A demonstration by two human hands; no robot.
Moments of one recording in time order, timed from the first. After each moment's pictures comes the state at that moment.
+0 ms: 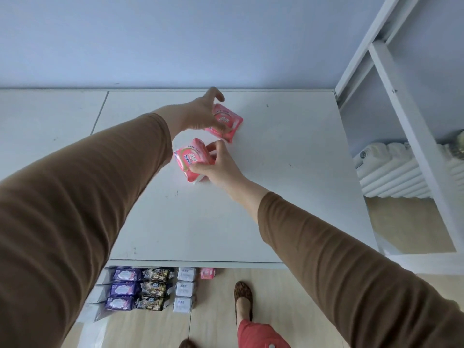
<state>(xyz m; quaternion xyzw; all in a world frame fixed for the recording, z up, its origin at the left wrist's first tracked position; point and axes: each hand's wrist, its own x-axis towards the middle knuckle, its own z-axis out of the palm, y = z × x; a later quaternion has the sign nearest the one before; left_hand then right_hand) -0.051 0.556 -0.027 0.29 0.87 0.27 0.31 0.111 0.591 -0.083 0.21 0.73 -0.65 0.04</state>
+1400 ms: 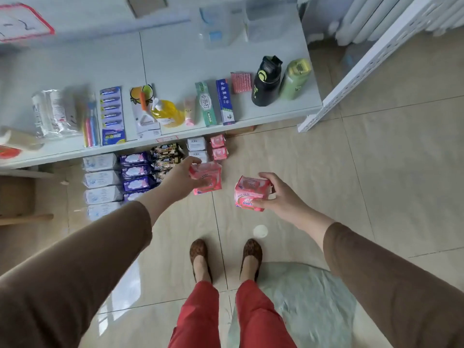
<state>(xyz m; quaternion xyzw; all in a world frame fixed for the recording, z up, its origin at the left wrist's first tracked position) 0.329 0.161 -0.363 0.19 0.85 0.24 0.42 0.550 0.353 -0.354 0.35 0.71 -0.59 0.15</state>
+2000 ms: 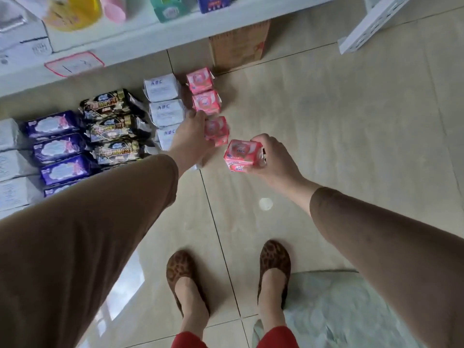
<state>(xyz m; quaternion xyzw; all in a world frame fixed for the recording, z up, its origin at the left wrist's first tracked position) 0.302 0.228 -0.758 0.32 0.89 0.09 0.30 0.497 0.339 -0.740 0.35 0.81 -0.46 0.09</state>
